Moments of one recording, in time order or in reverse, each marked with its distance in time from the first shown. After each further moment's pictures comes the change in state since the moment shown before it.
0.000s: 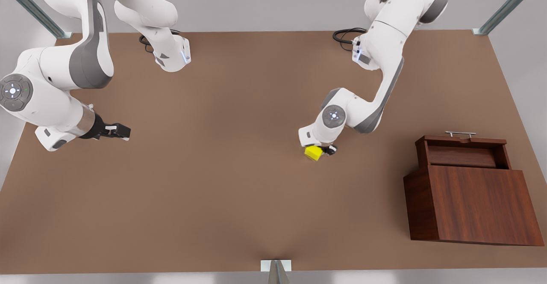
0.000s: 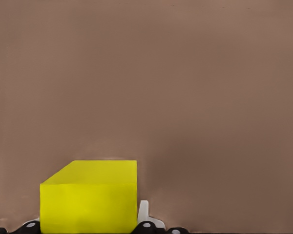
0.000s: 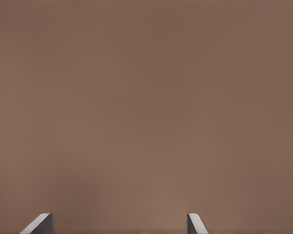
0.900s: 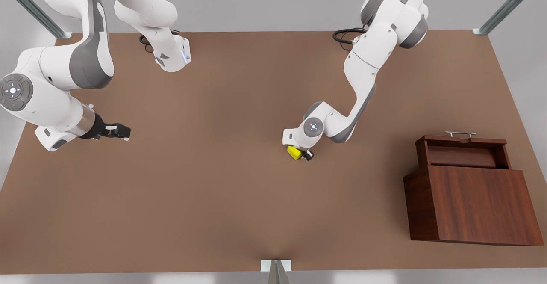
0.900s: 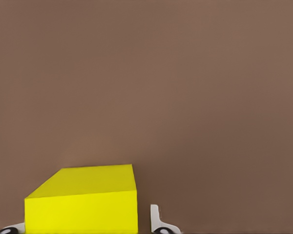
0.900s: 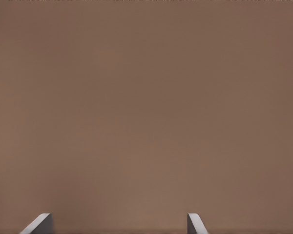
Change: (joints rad) left arm -0.111 0.345 -0.024 0.000 -0.013 0.364 0.341; right arm 0.002 0.000 0.000 0.002 -0.002 0.002 0.001
